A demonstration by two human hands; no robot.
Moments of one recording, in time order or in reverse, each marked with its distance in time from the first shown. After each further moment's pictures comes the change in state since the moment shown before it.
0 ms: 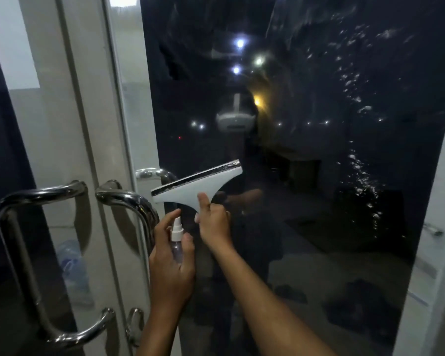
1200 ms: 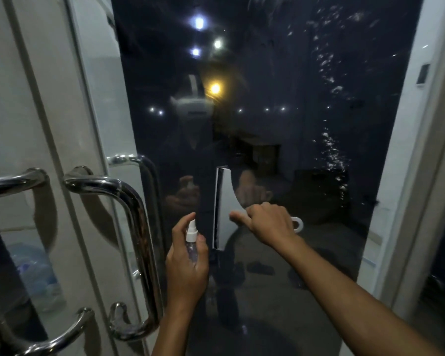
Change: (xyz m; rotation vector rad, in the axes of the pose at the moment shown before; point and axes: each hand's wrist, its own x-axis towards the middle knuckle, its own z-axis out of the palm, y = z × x) left_hand -0.033 -0.027 0.028 -0.127 -0.165 -0.039; right_hand -0.028 0.043 -0.129 -1.264 -0.133 -0.127
